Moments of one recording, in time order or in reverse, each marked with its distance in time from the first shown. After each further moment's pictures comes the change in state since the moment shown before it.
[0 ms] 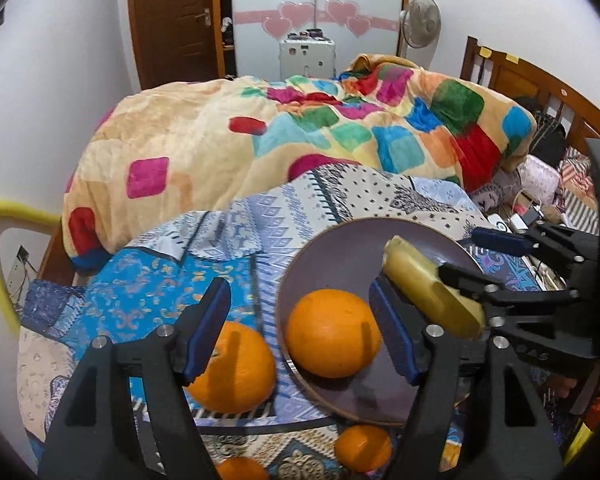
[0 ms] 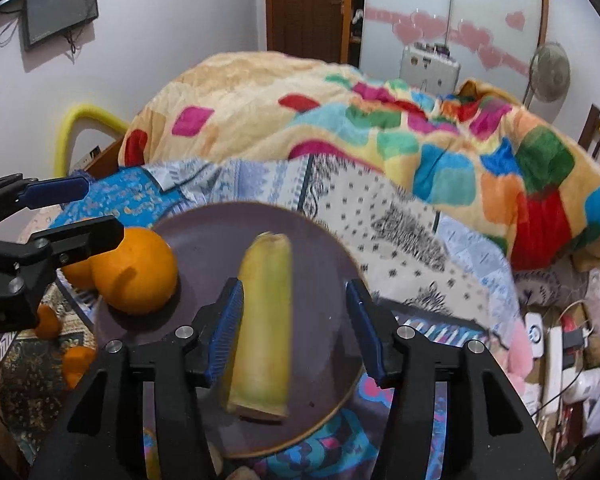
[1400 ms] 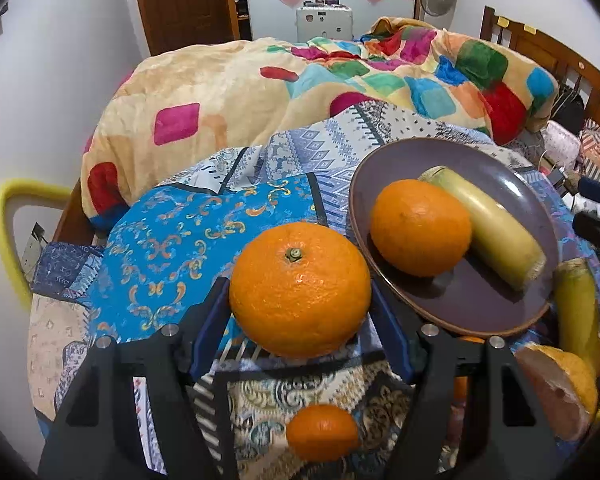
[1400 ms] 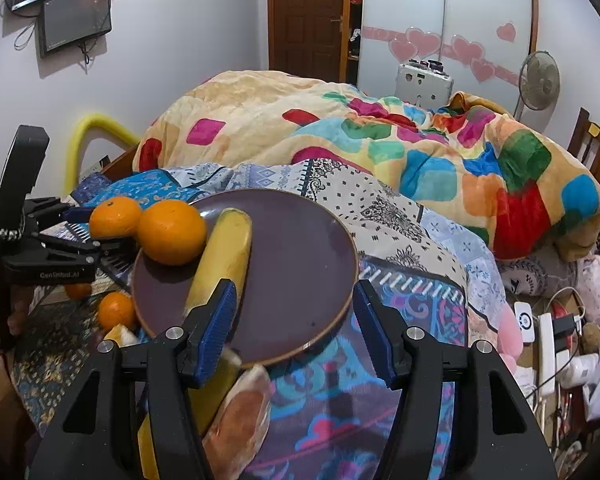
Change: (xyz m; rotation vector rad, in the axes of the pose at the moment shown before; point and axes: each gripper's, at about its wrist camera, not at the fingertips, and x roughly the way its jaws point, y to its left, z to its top) left arm 0.012 0.040 -0.057 0.013 0.109 0.061; right arm -0.045 -0.001 -0.039 0.002 -0.061 0.006
